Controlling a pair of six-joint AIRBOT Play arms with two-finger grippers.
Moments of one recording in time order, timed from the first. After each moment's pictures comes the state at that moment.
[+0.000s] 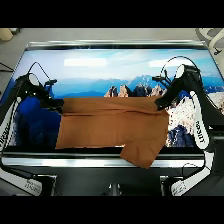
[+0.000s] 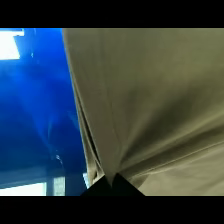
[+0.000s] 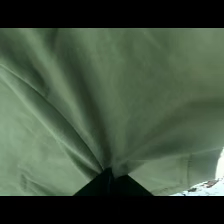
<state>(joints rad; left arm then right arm) 0.03 -1.74 1.50 1.36 -1.47 -1.46 -0.02 -1.81 1.67 -1.38 1.61 1.03</state>
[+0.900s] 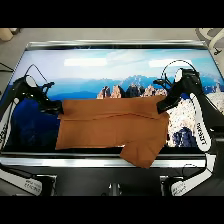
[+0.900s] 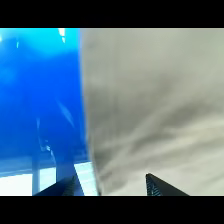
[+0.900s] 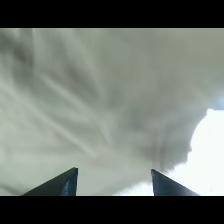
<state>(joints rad) 0.09 -1.73 1.48 1.33 -1.49 -1.46 -0.02 -1.77 1.60 -1.52 1.56 1.02</state>
